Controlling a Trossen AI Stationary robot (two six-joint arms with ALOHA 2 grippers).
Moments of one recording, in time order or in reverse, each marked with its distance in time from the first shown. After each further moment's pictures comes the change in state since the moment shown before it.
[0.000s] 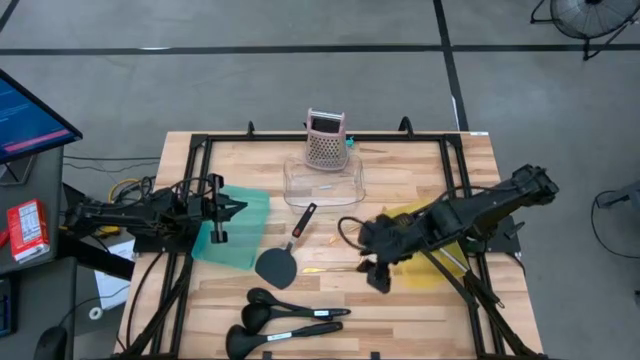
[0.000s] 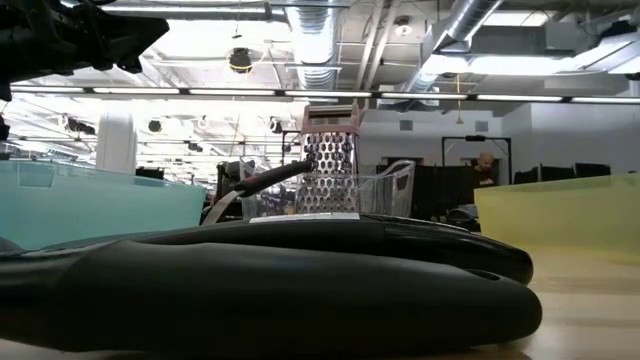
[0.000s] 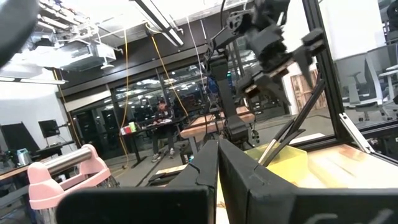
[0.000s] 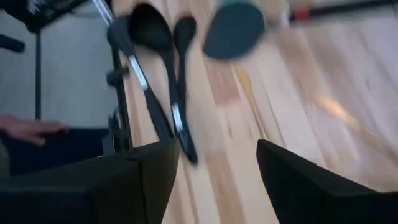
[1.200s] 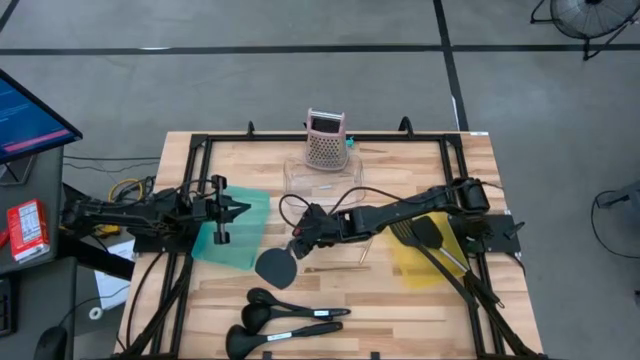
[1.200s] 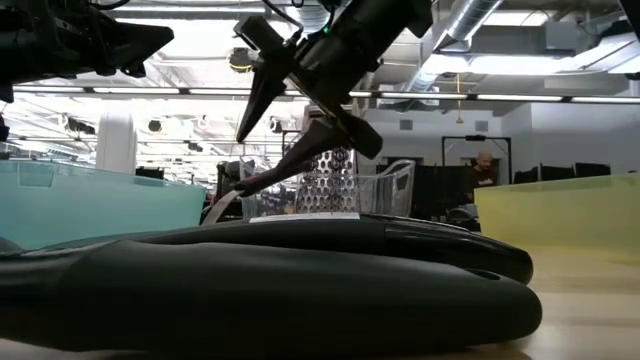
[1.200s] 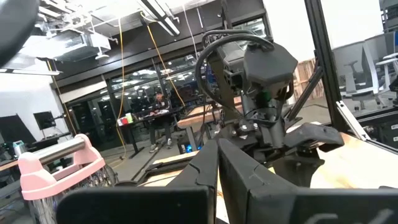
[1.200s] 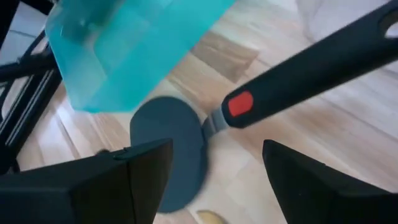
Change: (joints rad) left arm 0.000 0.066 0.000 0.018 0.000 0.000; right arm -0.271 0.499 -0.002 0.536 0.081 0.349
